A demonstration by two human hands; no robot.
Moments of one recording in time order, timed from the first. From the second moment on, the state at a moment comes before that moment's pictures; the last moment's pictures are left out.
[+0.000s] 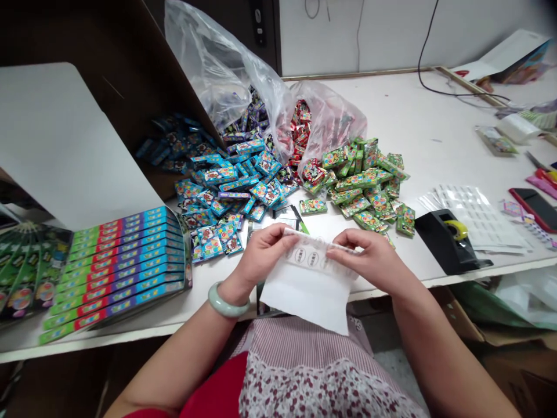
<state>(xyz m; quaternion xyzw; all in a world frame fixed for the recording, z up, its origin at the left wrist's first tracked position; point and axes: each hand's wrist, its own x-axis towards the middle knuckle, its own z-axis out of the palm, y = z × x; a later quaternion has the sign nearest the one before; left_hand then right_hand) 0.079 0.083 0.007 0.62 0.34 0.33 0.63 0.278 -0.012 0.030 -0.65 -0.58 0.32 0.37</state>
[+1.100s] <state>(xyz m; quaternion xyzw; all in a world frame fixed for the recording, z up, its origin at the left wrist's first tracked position) 0.077 0.091 -0.008 0.58 0.36 0.23 0.69 0.299 -0.005 0.004 -0.65 -0.54 0.39 0.37</state>
